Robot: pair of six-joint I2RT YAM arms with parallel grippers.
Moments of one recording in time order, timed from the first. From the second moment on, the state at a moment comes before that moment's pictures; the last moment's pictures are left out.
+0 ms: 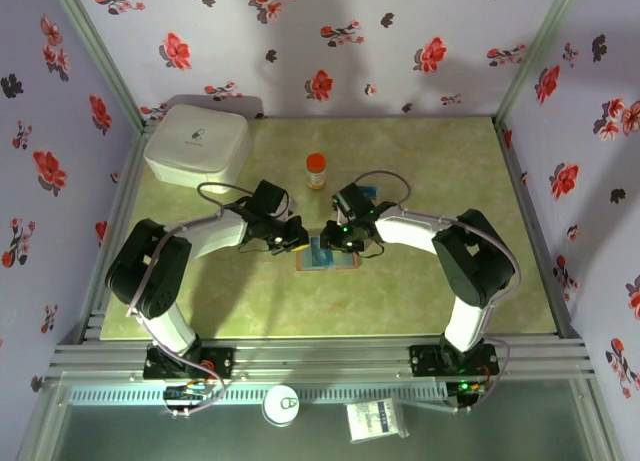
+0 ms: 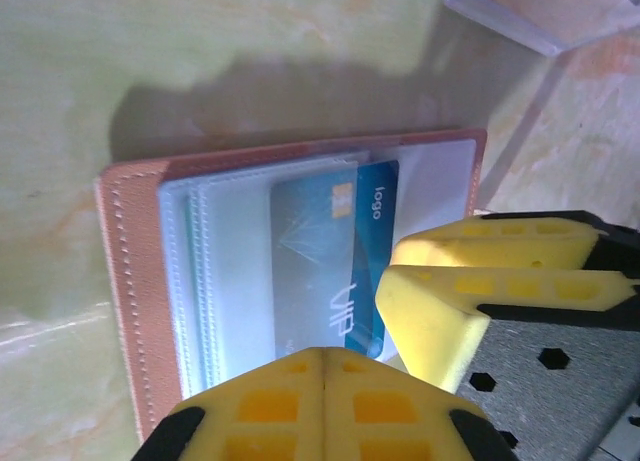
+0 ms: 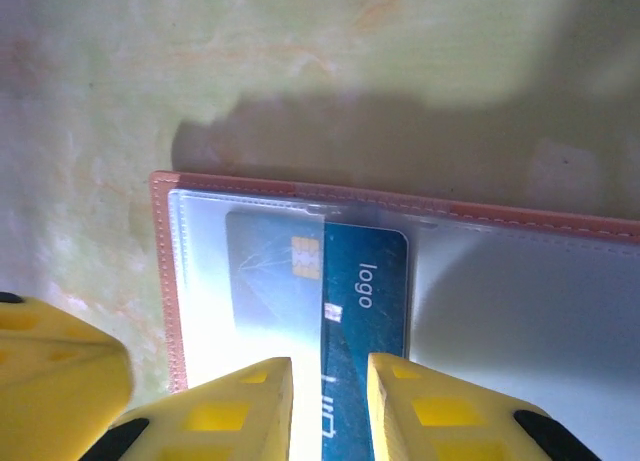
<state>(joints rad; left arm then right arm) -0.60 1.70 0.95 -0.29 0.49 -0.80 0.69 1.78 1.04 -0.34 -0.32 0.71</state>
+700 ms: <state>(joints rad) -0.64 1.77 0.96 -0.32 0.45 -0.77 0.69 1.73 0.99 -0.34 -0.31 0.75</state>
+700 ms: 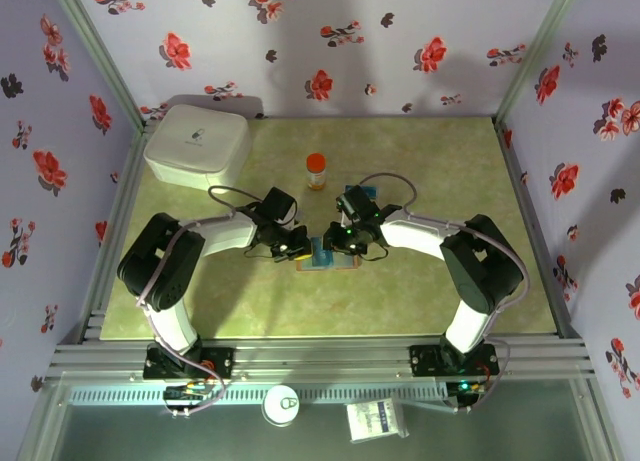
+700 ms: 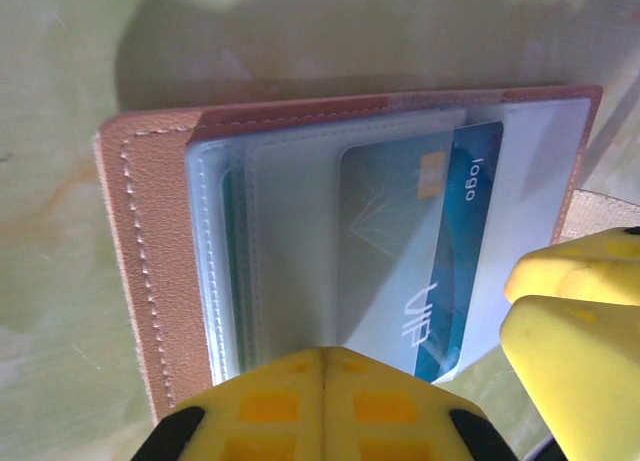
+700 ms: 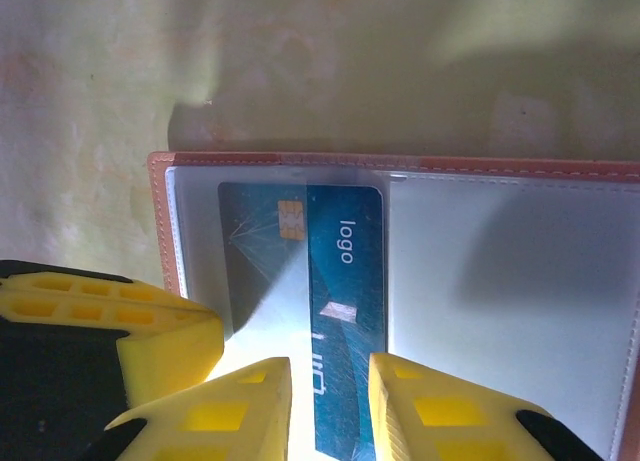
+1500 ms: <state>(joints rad) -0.64 1.77 0.96 -0.33 0.45 -0.75 0.67 1.77 0.94 -0.20 -0.40 0.81</state>
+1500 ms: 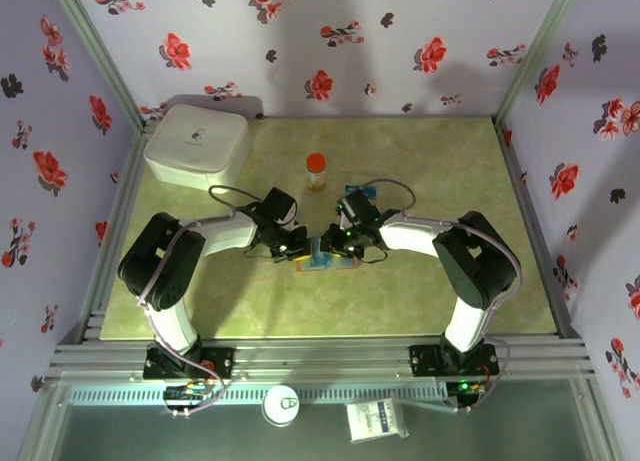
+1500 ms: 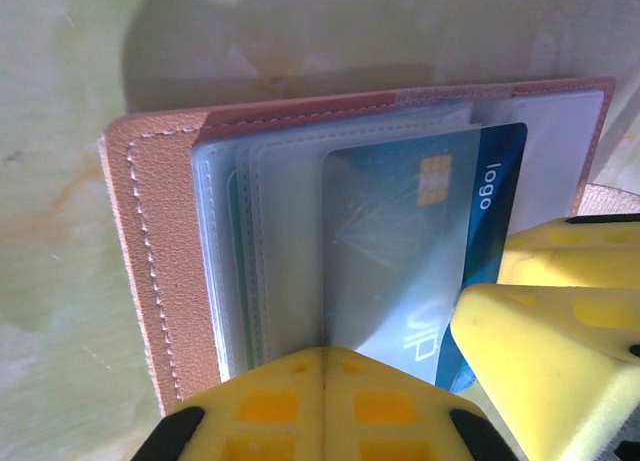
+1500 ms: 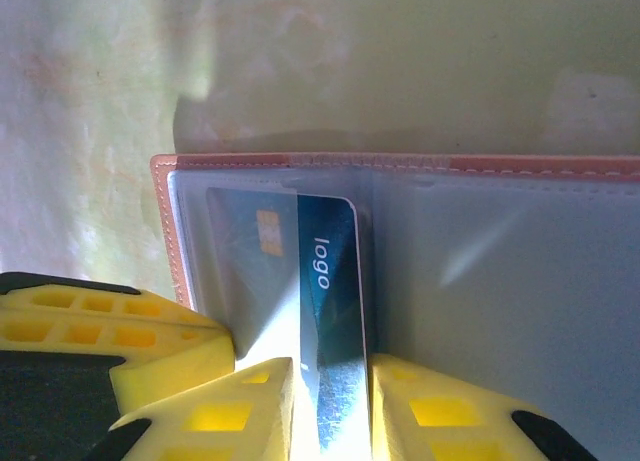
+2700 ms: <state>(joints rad) -0.64 1.78 0.97 -0.33 0.45 -0.75 0.61 1.68 0.83 -0.08 -0.47 0.85</state>
